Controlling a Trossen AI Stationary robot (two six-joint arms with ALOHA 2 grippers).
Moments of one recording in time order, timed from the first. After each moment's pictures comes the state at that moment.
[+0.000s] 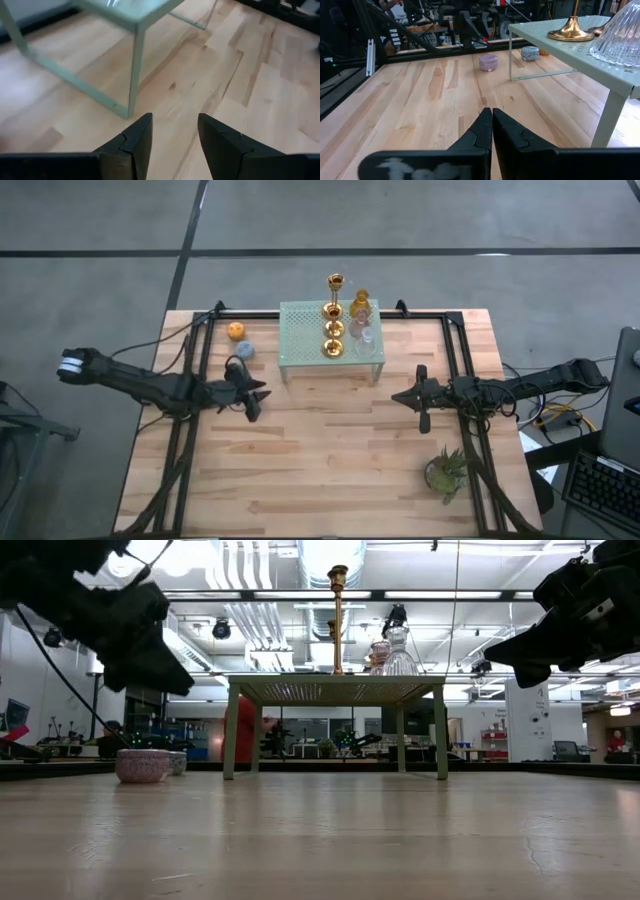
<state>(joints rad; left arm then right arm) -0.15 0.79 0.38 -0.17 -0.50 -0.56 0.12 0.53 0.03 0.35 0.18 0.16</state>
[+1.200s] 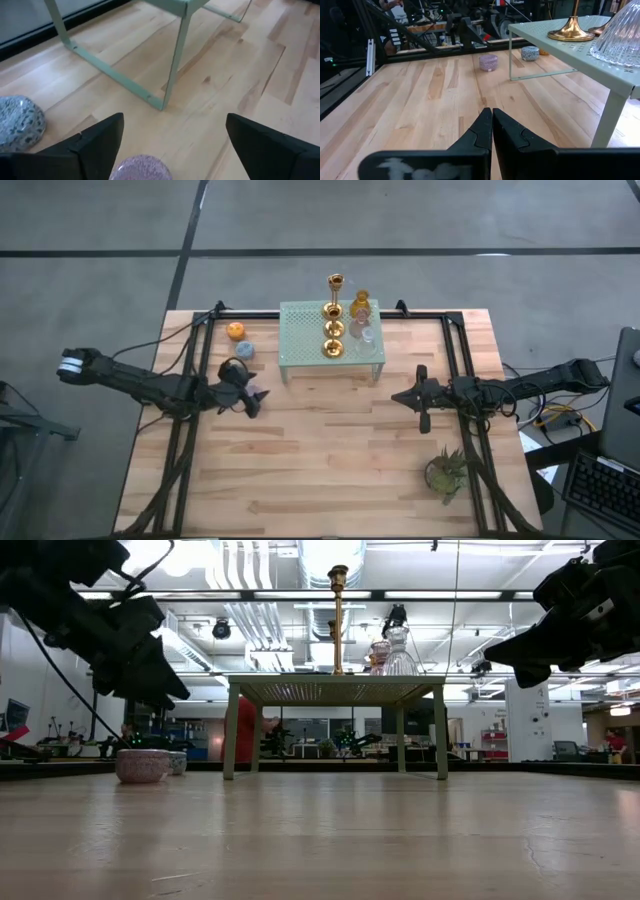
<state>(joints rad) -0.15 0.80 0.35 -0.24 -0.62 -0.60 0.12 0.53 0.03 0.35 0.18 0.16</state>
